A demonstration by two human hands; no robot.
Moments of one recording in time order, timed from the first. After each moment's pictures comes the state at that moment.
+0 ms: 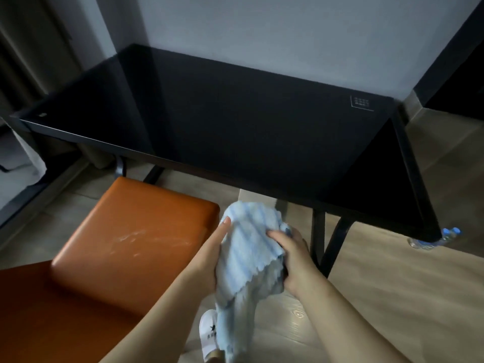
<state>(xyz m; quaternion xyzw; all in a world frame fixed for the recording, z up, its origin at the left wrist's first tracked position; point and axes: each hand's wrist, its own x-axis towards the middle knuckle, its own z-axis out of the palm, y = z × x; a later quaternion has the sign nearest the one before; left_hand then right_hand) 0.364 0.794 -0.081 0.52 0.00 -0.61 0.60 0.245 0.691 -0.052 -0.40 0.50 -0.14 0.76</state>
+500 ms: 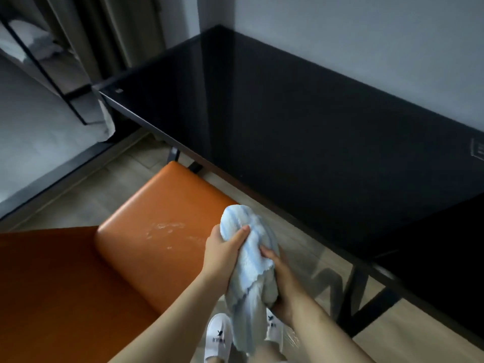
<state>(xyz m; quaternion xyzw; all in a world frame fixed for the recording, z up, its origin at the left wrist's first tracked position) 0.453 0.780 -0.101 0.71 0.07 -0.28 0.65 0.371 0.682 -0.106 -0.37 0.40 0.13 0.83</state>
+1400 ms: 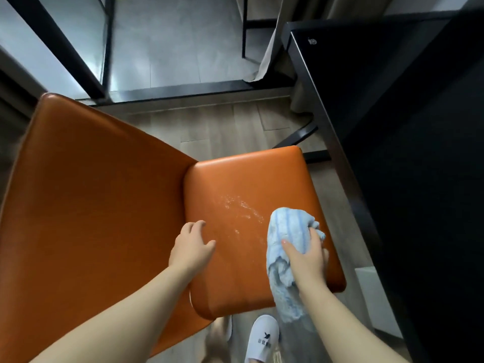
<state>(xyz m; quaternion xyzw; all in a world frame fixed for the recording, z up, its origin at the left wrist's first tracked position) 0.520 0.936 -0.235 0.88 0.30 -0.19 0.30 0.560 0.720 -0.216 -0.85 0.25 0.16 0.44</state>
